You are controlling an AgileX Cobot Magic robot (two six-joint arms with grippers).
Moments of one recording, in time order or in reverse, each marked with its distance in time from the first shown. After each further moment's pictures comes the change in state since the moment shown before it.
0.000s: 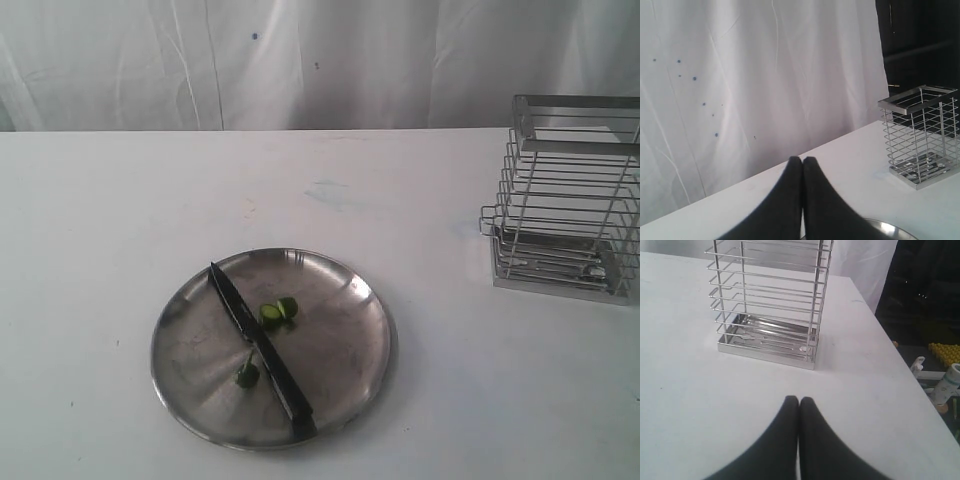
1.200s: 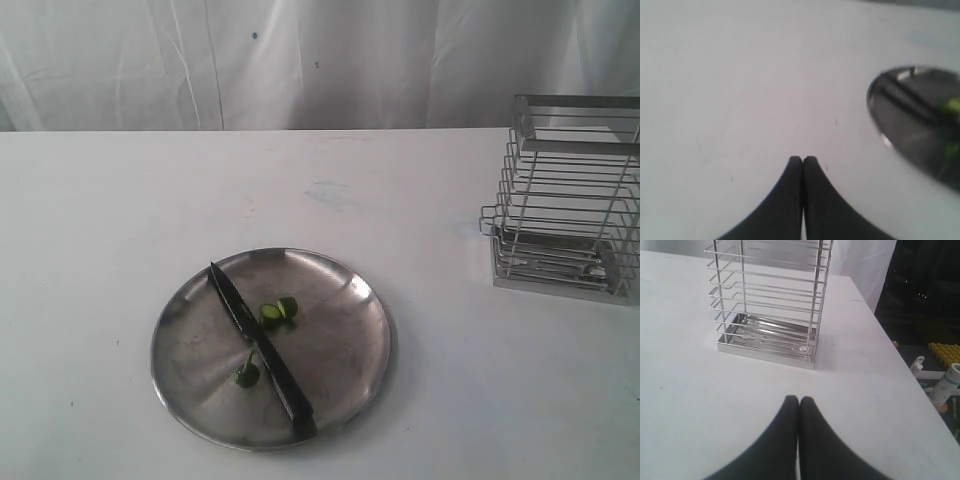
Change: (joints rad) left arm 0.322 -0.269 0.285 1.638 0.299 -1.918; right arm 0.000 0.000 0.000 0.000 0.004 0.002
